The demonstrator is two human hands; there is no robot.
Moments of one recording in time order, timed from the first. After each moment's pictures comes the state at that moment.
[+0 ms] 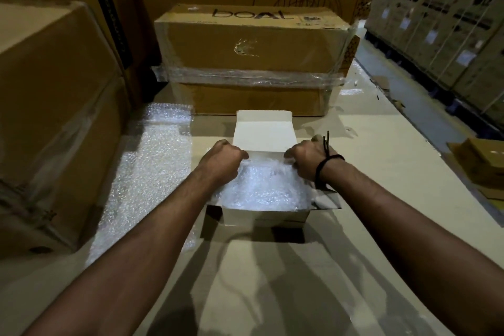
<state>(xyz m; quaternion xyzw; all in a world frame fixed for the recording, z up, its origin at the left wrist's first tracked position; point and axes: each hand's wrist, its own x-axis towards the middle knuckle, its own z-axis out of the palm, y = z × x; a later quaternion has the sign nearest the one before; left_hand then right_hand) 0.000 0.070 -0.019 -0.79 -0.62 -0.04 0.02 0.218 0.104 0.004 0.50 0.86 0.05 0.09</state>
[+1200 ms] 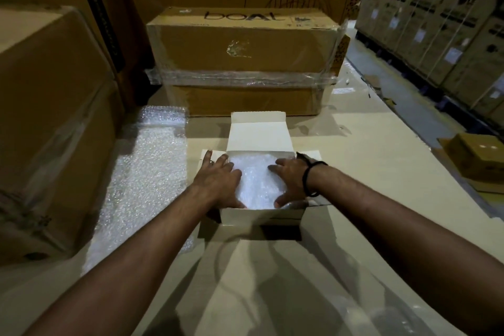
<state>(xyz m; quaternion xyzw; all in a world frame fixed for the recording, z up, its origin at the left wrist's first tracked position) 0.004 0.038 -0.025 -0.78 -0.60 0.18 0.00 0.204 0.081 -0.008 0.46 0.85 -0.02 0.25</state>
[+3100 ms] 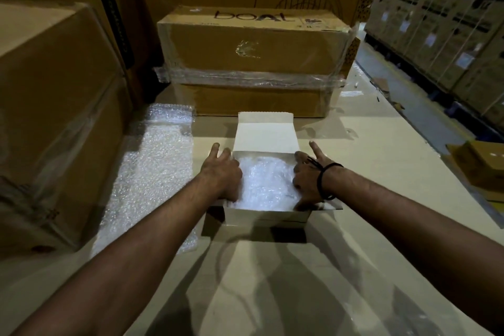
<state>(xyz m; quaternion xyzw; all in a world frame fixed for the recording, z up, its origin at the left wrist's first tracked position) 0.005 0.054 -0.016 -0.78 -0.57 0.25 0.05 0.224 0.094 -0.019 0.40 0.84 0.10 0.35</state>
